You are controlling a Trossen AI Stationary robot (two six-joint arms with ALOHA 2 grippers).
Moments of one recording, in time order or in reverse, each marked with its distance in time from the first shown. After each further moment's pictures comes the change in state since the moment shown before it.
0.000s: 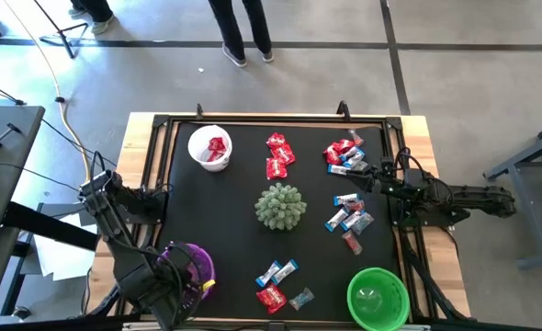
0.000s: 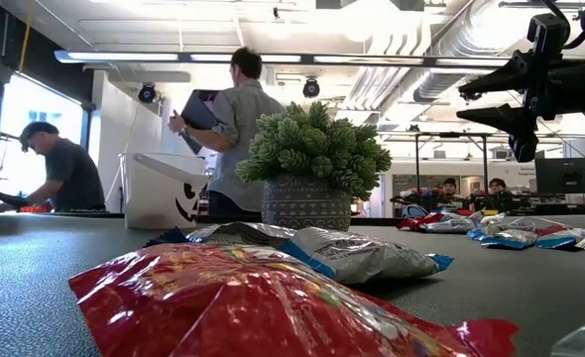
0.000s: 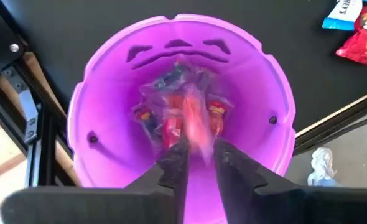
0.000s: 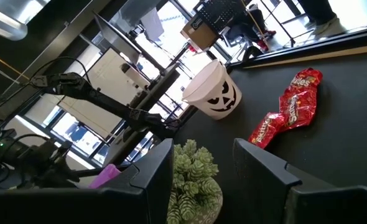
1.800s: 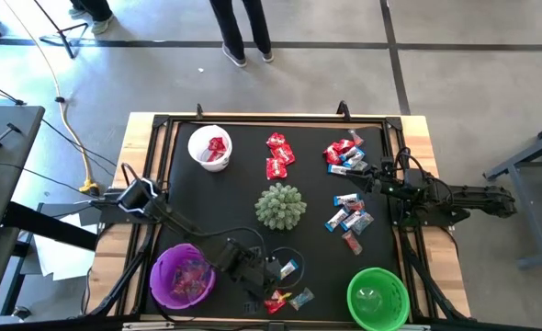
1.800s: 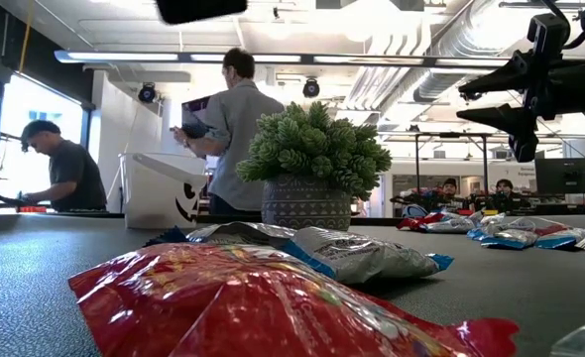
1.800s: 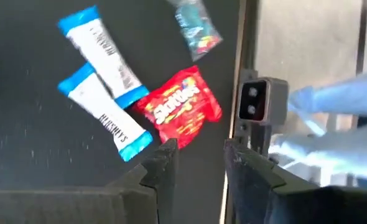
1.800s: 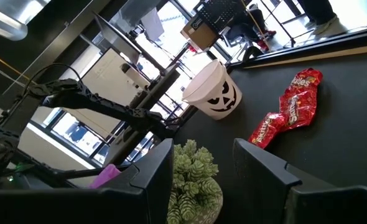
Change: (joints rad) left arm 0.382 0.260 0.005 0.780 0.190 1.273; right arm 0.000 0.000 0.000 0.000 -0.001 0.000
